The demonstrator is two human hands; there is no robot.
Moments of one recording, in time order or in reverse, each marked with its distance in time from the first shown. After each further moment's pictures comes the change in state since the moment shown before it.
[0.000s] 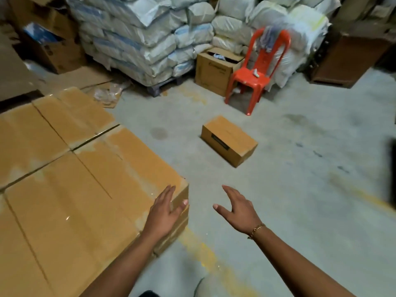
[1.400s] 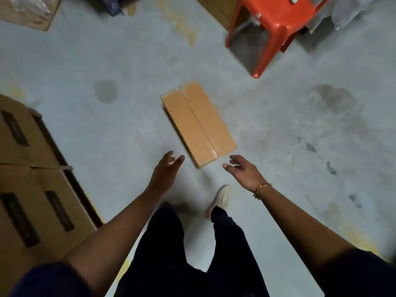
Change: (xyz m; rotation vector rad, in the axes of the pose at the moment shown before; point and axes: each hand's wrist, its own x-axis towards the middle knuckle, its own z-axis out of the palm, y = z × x) left_hand 0.721 0.282 0.358 -0.282 -0.054 -0.551; right_hand 0.663 0.513 -0.282 0.392 -0.395 0.346
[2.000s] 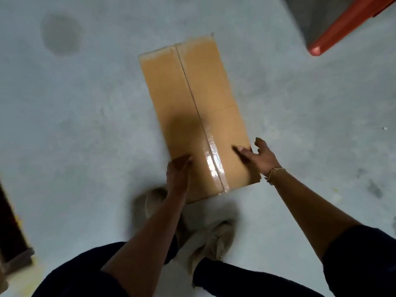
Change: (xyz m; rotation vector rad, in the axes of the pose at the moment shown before) left_hand 0.391 -0.138 0.235 -0.469 0.328 -0.470; right_hand 0.476 0.157 0.015 -0.082 -0.039 0.143
